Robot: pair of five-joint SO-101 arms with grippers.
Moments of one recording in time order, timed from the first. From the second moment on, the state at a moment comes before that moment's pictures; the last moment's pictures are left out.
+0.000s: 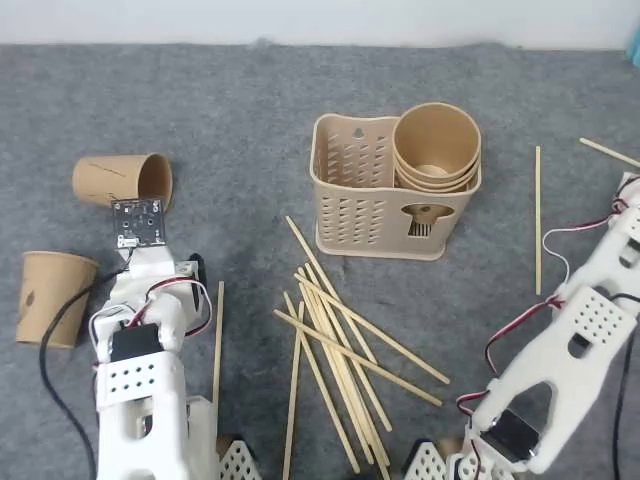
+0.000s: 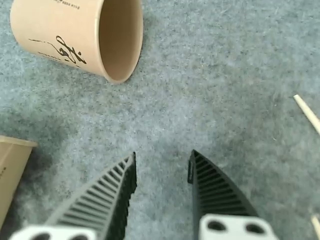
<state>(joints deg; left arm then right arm) -18.6 -57.5 80.5 39.5 -0.4 35.5 83.3 -76.7 41.8 16.2</state>
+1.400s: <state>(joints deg) -19.0 -57.5 80.5 39.5 -0.4 44.3 33.8 -92.6 100.6 -9.2</state>
